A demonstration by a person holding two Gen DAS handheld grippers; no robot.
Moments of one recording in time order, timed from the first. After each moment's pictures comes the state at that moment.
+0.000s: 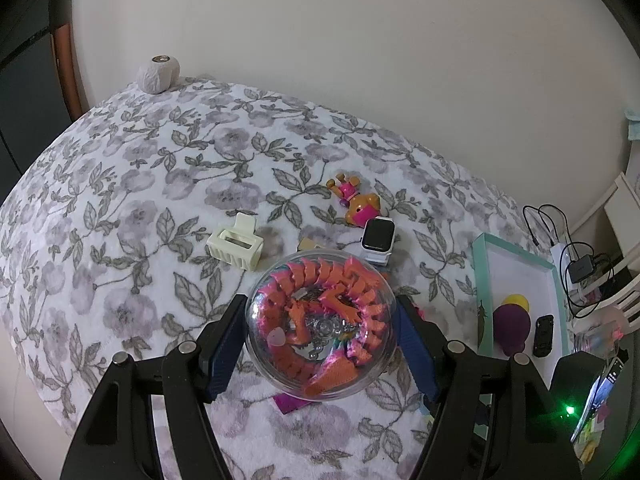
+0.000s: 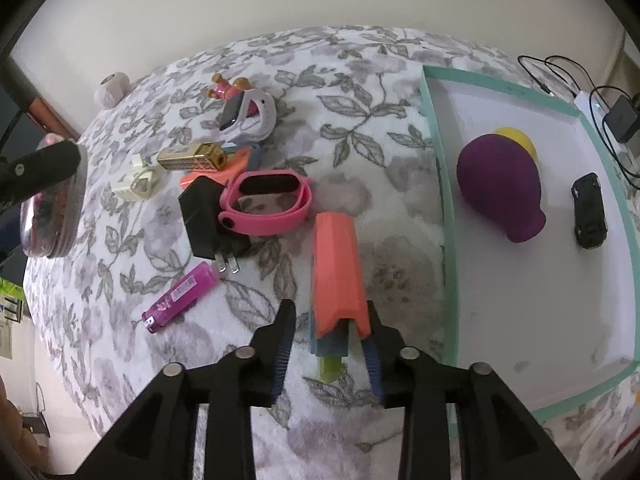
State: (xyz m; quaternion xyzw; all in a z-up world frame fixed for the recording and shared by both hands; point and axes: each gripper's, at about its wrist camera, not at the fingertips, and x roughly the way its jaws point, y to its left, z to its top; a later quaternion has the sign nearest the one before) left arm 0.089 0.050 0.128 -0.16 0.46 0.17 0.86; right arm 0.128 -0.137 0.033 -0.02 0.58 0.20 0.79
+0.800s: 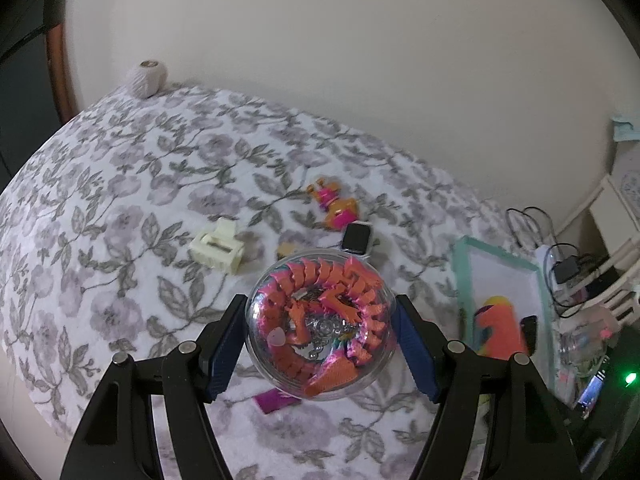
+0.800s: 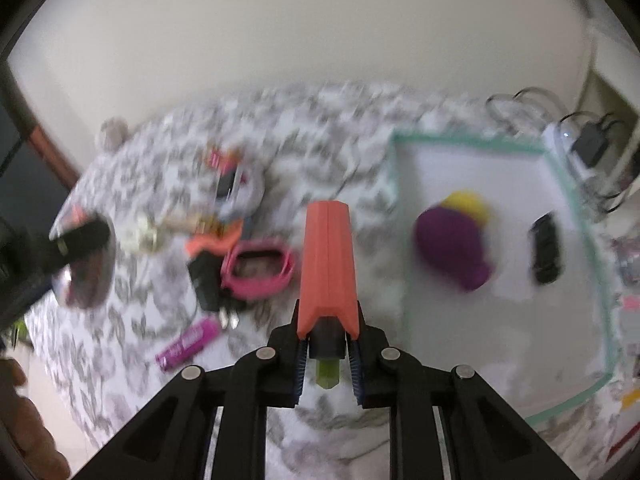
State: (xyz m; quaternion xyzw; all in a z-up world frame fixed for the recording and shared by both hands) left arm 0.089 0.035 0.136 -0.17 0.44 0.14 0.87; right arm 0.134 -0.166 0.091 0.00 0.49 0.15 0.86
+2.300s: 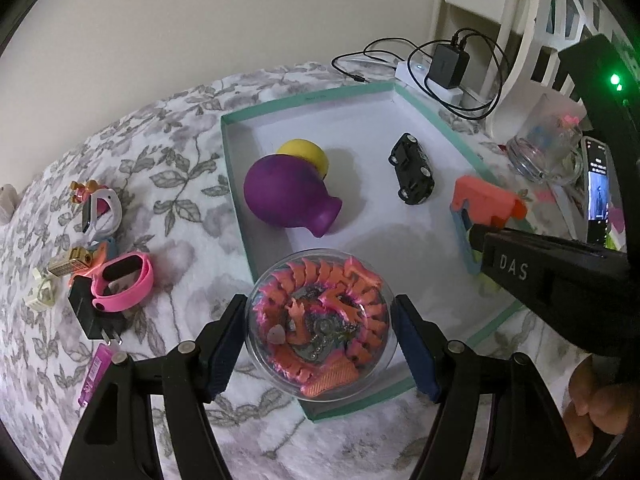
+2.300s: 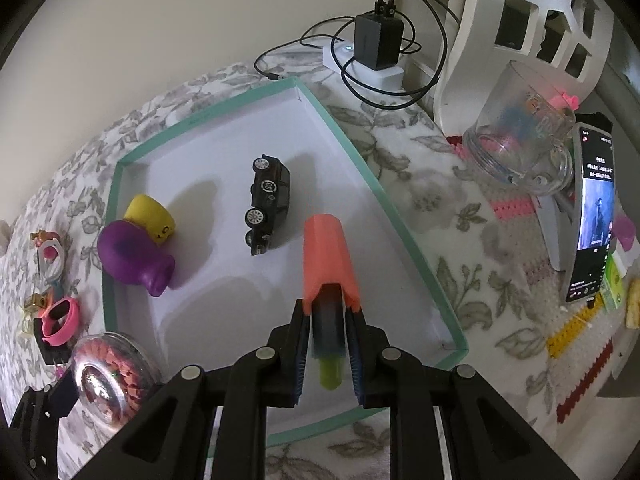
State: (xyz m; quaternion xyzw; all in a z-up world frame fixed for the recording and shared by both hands) left arm 0.122 -0.201 0.059 0.05 0.52 -0.06 0.85; right arm 0.159 -0.345 0.038 0.08 0.56 -0.05 0.82
